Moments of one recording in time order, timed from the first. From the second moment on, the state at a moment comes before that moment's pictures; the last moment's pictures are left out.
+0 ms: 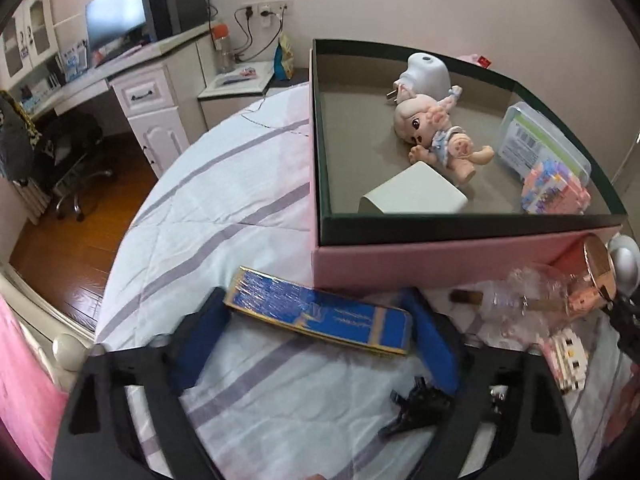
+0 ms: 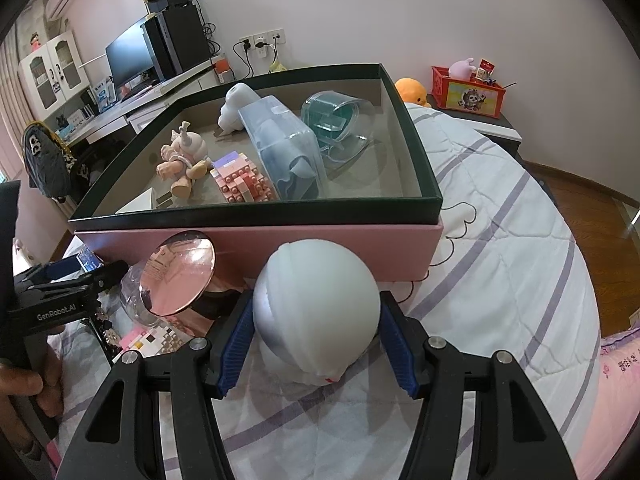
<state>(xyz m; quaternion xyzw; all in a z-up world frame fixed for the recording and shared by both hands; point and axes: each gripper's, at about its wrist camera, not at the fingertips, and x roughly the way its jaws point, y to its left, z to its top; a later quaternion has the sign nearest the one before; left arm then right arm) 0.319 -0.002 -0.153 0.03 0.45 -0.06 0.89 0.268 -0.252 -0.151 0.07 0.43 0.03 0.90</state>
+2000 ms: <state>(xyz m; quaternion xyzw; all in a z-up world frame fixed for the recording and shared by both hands) 0.376 -0.075 0.003 0.02 0.32 -0.10 0.94 0.358 -0.263 -0.014 0.07 0.33 0.09 0.94</state>
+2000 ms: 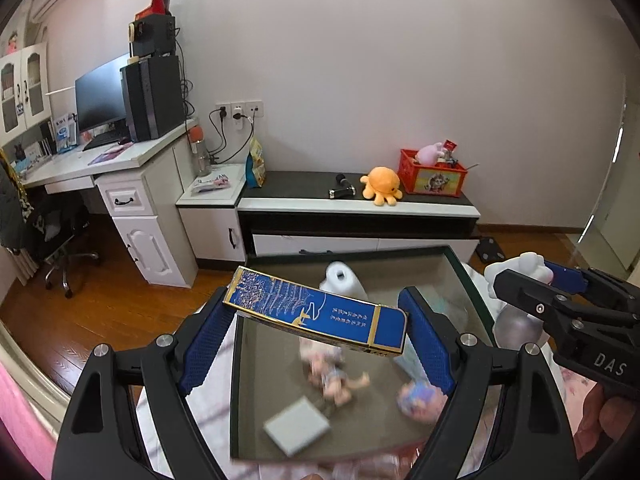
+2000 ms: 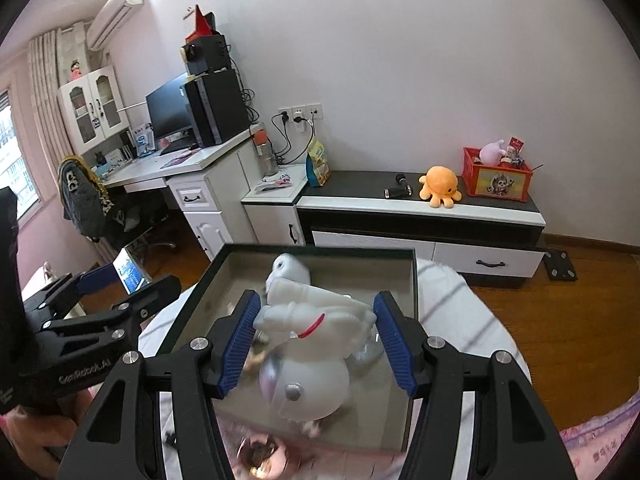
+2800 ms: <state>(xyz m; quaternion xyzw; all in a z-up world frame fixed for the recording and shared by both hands) 0.478 -0.102 -0.070 0.04 0.40 -0.08 0.91 0.458 -0.279 -0.095 0.08 0.43 0.06 0.90</state>
